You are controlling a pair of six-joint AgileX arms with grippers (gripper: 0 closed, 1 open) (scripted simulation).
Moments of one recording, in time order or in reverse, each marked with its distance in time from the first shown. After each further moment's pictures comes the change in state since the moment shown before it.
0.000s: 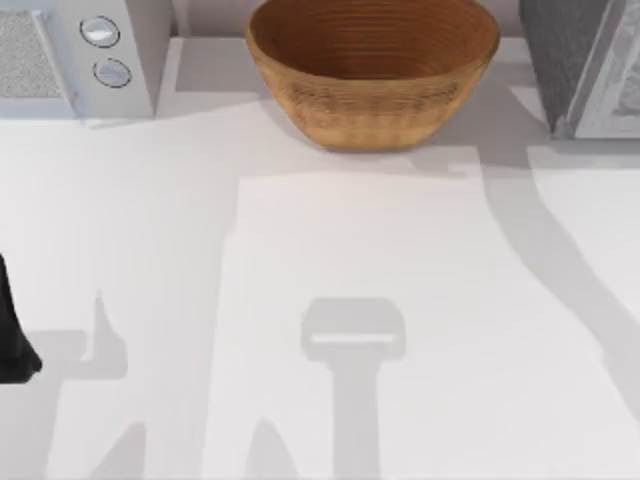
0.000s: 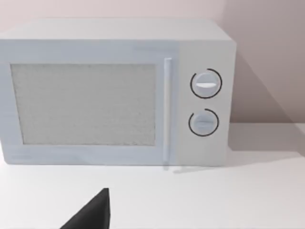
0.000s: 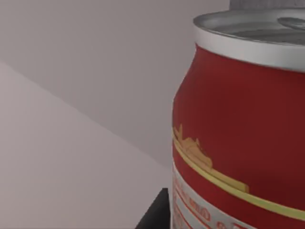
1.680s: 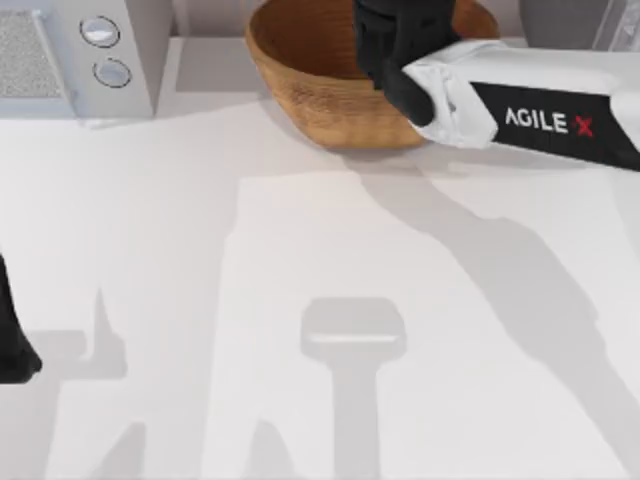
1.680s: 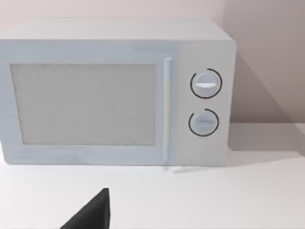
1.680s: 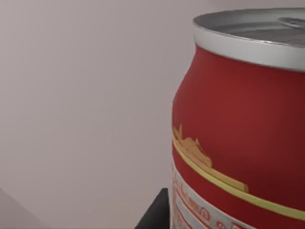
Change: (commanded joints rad) left arm 0.000 0.000 0.000 0.000 0.000 0.000; right arm 0.167 0.850 0.639 0.158 0.176 0.003
